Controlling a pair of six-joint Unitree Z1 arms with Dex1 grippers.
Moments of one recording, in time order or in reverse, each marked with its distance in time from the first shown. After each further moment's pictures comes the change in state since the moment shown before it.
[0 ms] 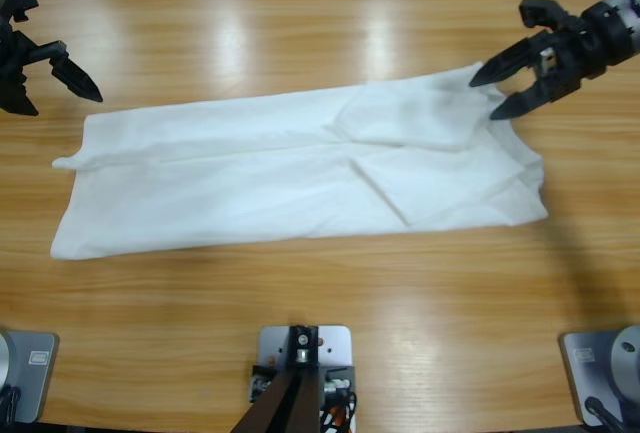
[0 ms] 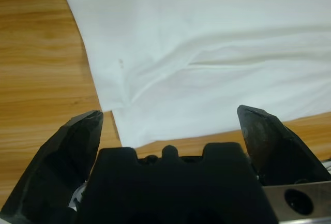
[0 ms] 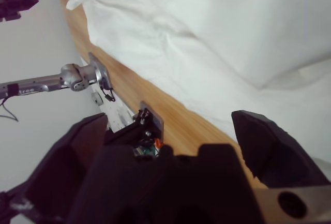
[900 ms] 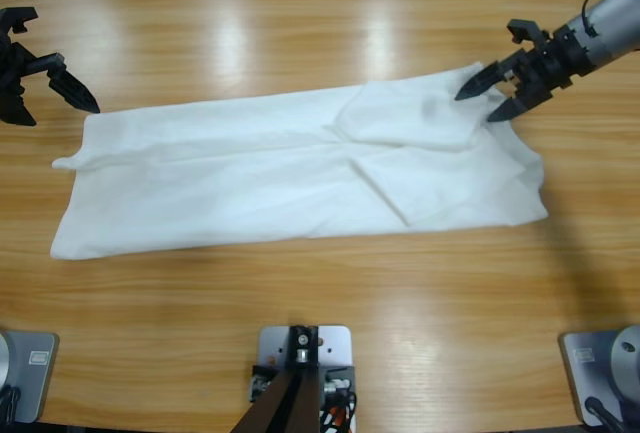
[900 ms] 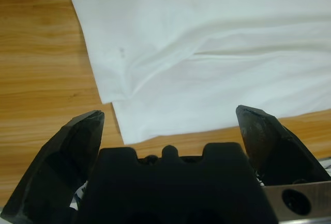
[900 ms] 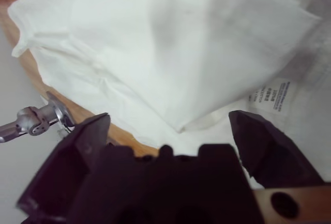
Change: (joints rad) arm 0 -0.003 -0.014 0.037 -0.002 0.002 0.000; arm 1 0.009 0.045 0.053 -0.243 -0.198 0.183
